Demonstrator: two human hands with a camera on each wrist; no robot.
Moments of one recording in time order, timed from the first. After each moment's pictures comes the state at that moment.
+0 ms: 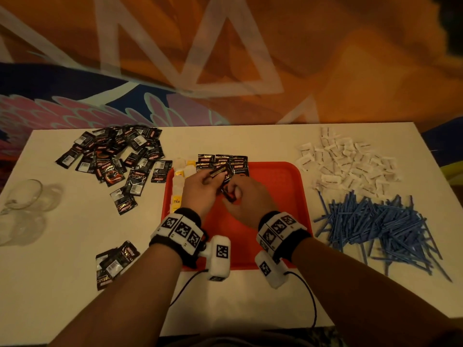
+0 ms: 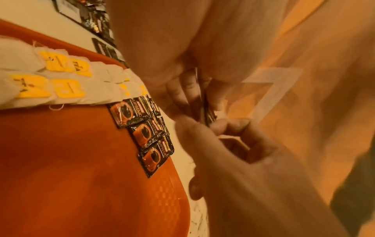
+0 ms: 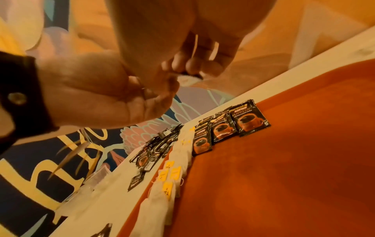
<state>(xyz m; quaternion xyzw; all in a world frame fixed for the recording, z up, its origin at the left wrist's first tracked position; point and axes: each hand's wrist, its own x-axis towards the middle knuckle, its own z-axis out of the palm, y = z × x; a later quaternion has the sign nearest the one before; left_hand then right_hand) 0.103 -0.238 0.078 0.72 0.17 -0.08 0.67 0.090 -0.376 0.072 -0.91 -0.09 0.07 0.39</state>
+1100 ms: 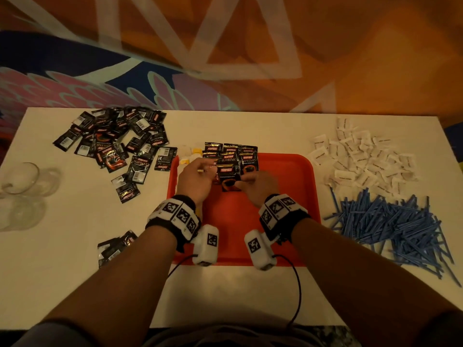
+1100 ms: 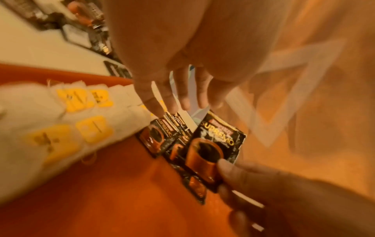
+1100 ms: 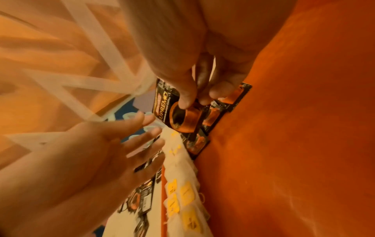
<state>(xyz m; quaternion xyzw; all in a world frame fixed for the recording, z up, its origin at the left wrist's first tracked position) 0.129 -0.203 0.041 0.82 0.18 -0.09 0.54 0.131 -0.368 0.042 -0.88 0.09 0.21 0.41</state>
